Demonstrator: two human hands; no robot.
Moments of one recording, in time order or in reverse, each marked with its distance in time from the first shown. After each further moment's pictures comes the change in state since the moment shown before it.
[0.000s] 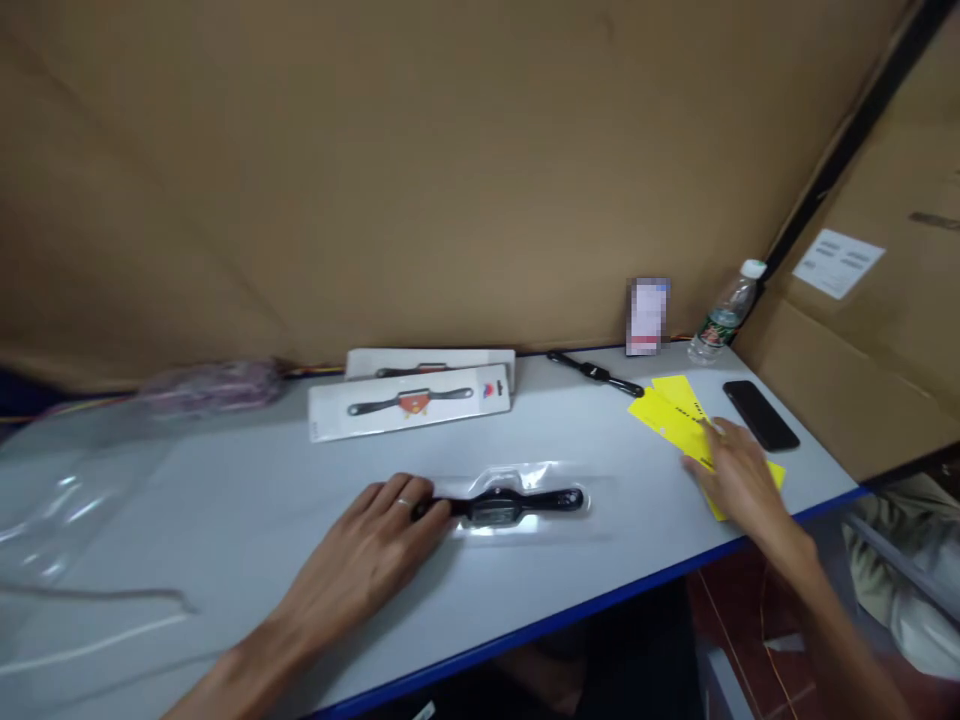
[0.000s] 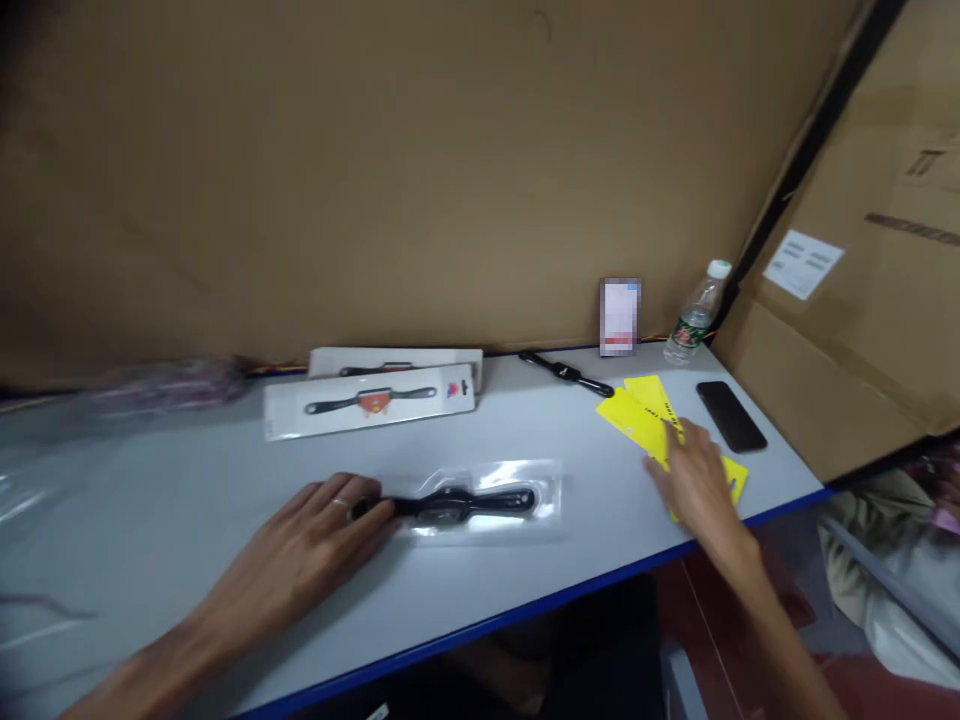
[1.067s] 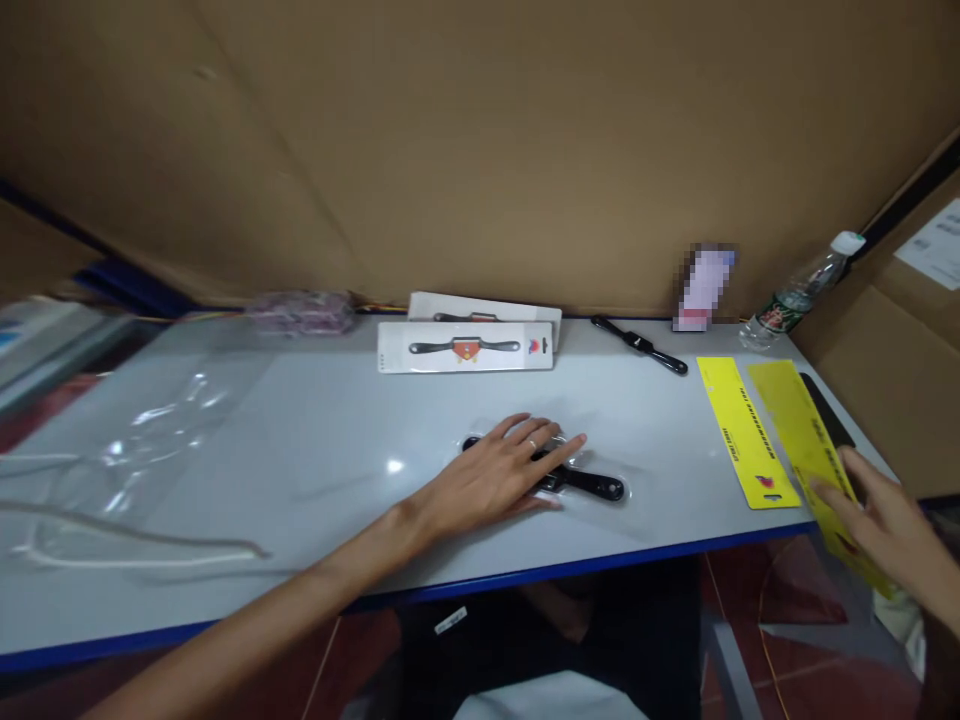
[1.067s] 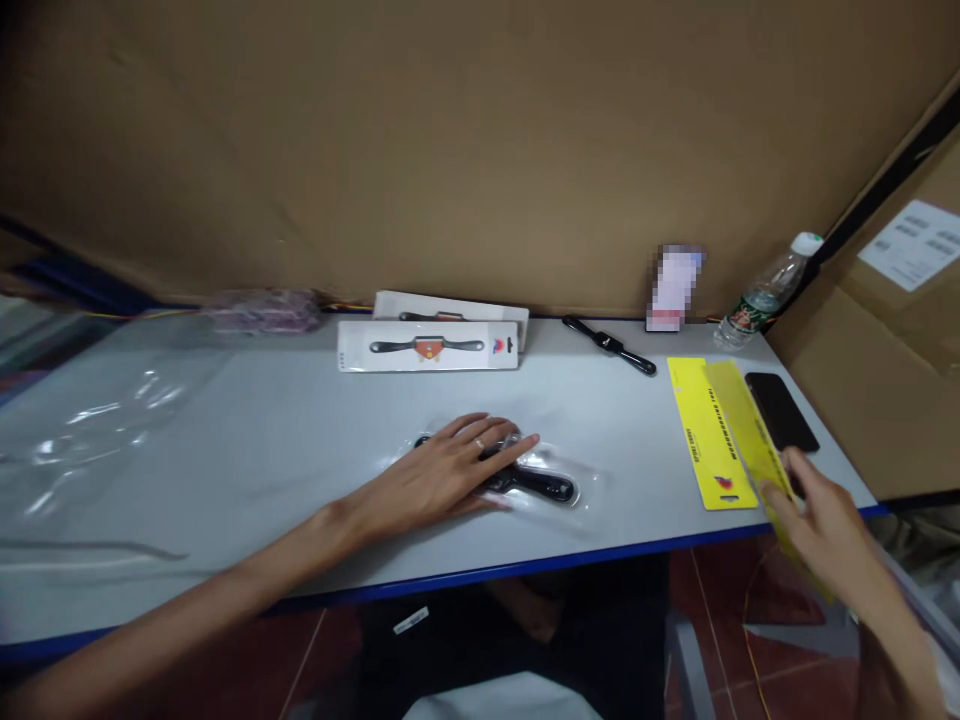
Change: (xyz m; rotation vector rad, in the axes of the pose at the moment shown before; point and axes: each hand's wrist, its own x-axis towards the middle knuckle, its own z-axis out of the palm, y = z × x) left_hand 0.043 0.031 0.013 -0.091 -0.168 0.246; right_hand -0.043 0.079 -0.032 0.575 0.098 0.181
